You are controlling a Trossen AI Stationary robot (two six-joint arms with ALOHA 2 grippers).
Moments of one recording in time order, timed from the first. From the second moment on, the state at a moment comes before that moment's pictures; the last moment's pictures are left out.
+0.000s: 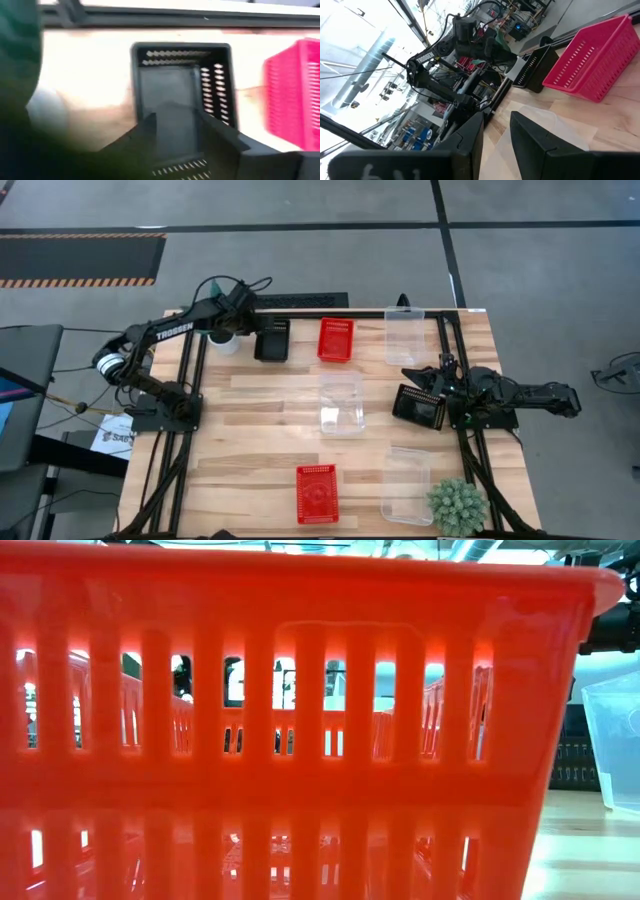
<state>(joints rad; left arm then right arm) 0.80 1.44 1.00 -0.59 0.02 -0.71 -0.05 0.01 0.01 0.06 0.32 0.93</state>
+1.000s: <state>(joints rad) 0.05 1.29 1.21 -0.71 0.02 -0.95 -0.03 0.13 0.07 -0.10 0.28 0.86</state>
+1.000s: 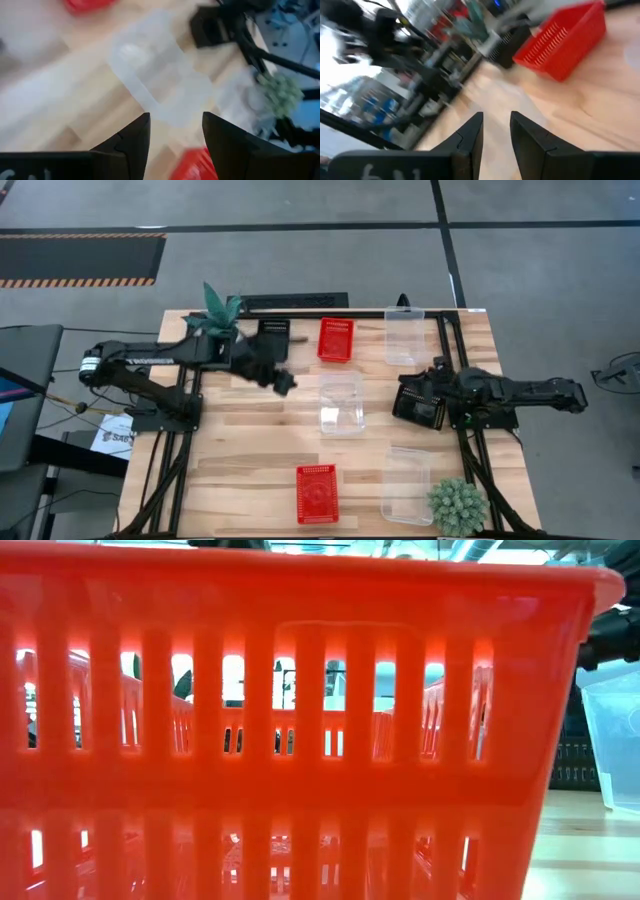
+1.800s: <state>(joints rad) -0.41 1.28 1.21 -0.75 -0.46 -1.26 -0.09 1.00 0.82 -0.52 0.30 0.78</state>
